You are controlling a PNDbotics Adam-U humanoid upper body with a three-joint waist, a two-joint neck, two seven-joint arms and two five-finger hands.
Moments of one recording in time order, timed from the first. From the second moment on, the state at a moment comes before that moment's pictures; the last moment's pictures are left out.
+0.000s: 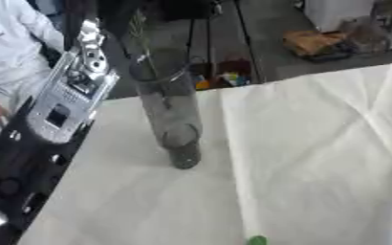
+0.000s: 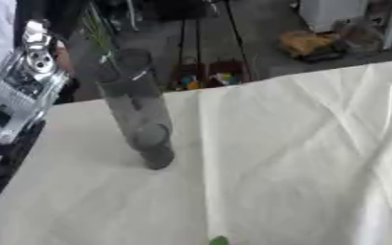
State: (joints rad) left arm -1.05 0.51 -0.22 -1.56 -0.14 0.64 0.45; right arm -0.34 -0.36 -0.08 -1.98 0.31 -0.40 -0.54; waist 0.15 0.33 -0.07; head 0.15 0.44
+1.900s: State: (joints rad) left arm -1.02 0.55 -0.25 -1.55 -0.42 0.66 -0.15; right arm -0.34 -0.36 -0.08 -1.98 0.28 -0.40 -0.54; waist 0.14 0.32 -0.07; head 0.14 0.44
